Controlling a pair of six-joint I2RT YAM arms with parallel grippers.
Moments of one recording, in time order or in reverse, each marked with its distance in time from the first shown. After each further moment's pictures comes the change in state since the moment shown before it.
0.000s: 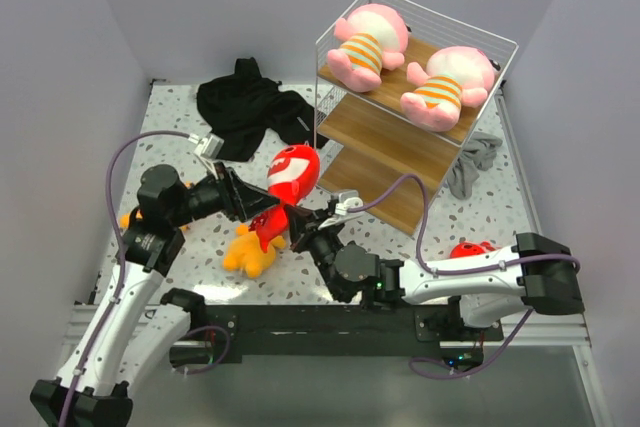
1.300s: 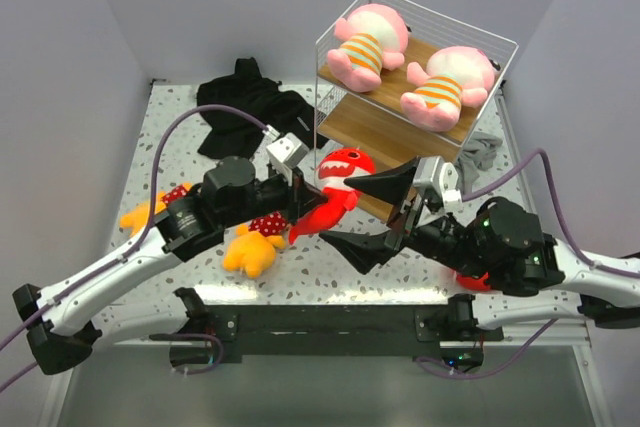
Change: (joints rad) left arm -0.679 0.293 0.322 -0.103 -0.661 0.304; right arm 0.000 -0.514 0.391 -0.830 -0.695 -0.362
